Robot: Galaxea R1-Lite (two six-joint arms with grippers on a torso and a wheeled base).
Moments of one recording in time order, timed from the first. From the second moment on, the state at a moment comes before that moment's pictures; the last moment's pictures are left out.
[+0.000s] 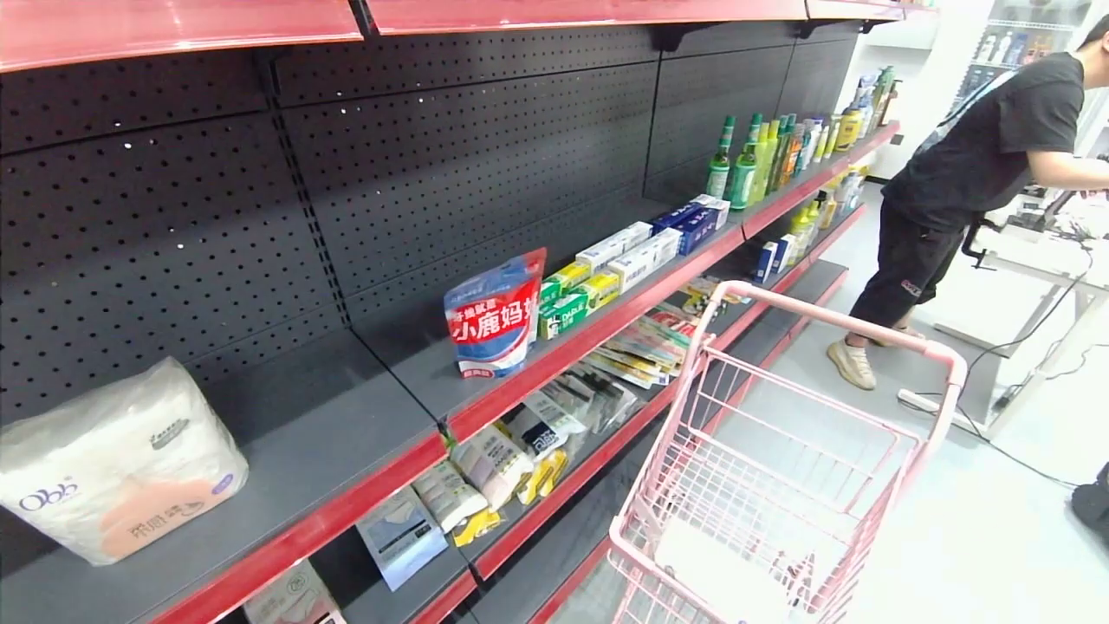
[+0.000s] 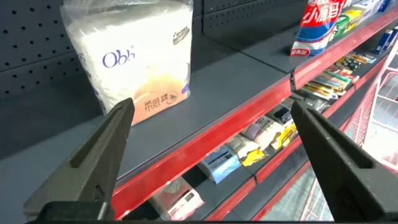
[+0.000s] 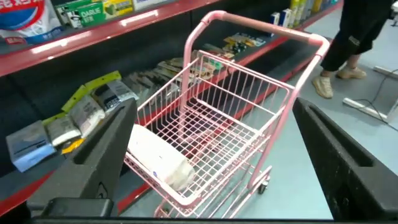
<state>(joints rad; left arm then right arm) 0.00 0.00 0.00 -0.01 0.07 0.01 0.01 0.02 0.00 0.00 -0.02 0.00</state>
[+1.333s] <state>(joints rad) 0.00 0.00 0.00 -0.01 0.07 0.01 0.12 1.62 -0.66 0.01 0.05 -0.07</state>
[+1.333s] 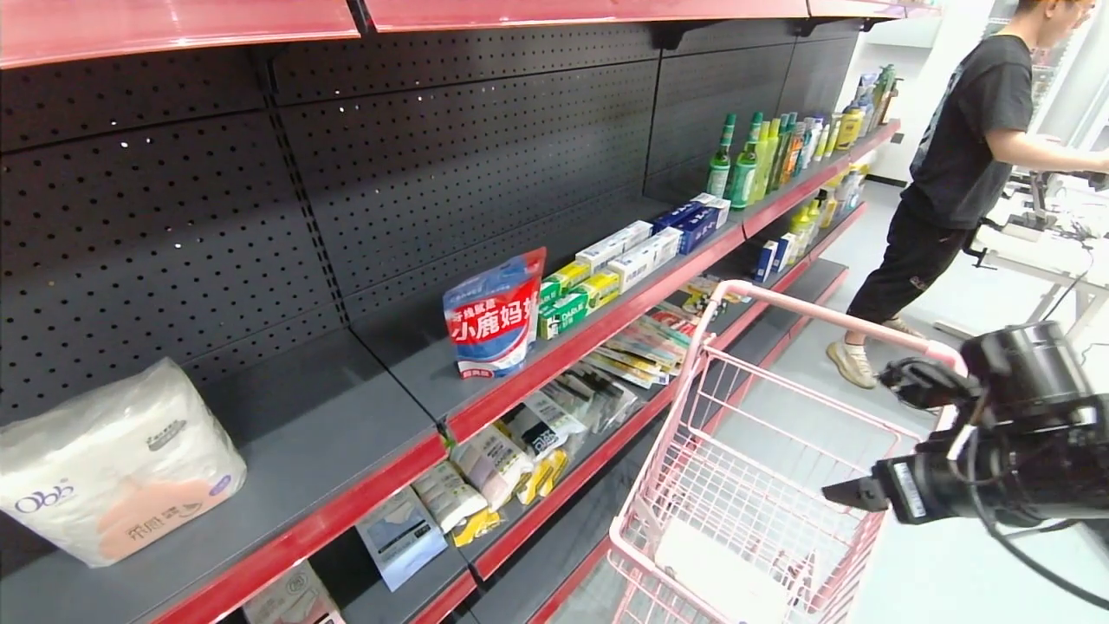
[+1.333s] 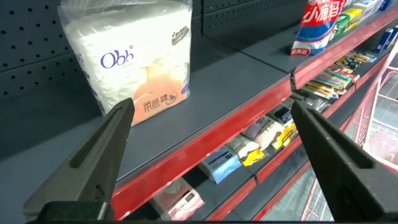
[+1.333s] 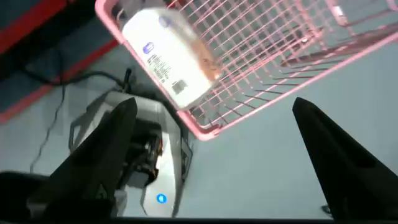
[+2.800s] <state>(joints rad) 0.00 0.00 0.00 -0.01 0.07 0.01 0.41 2.20 -0.91 -0.06 0.02 -0.32</state>
